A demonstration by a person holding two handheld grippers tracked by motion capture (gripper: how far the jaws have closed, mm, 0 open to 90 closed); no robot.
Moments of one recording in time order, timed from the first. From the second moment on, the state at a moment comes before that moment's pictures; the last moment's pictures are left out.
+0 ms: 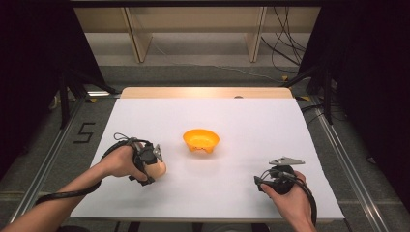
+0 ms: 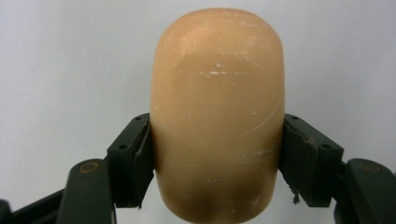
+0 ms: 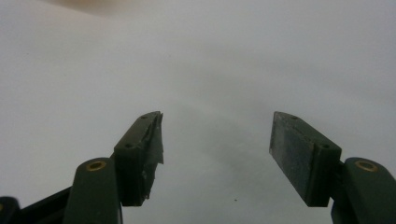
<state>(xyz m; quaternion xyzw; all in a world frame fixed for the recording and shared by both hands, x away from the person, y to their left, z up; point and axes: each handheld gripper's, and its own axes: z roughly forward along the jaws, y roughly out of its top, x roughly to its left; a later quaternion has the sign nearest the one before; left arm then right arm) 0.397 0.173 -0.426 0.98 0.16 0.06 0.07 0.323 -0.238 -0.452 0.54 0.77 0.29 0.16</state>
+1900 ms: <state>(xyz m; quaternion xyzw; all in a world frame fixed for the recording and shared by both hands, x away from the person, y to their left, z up) 0.425 0.143 -0.405 0.99 0.10 0.08 0.06 0.325 -0.238 -0.453 0.53 0.77 0.32 0.18</state>
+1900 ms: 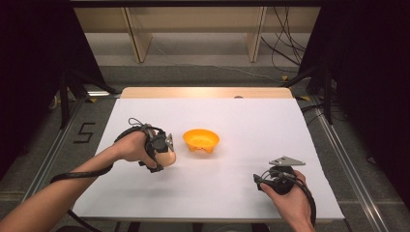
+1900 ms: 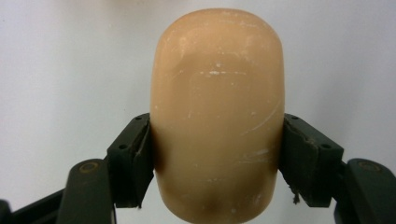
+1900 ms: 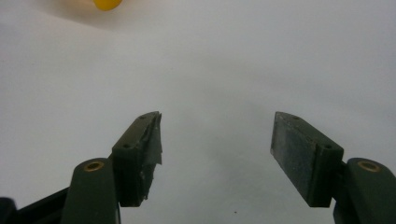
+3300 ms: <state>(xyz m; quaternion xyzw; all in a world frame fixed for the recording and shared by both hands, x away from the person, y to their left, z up) 0.434 0.121 -0.402 0.99 0.07 0.08 0.08 0.325 -0.238 -0.453 0.54 0.76 0.32 0.18</state>
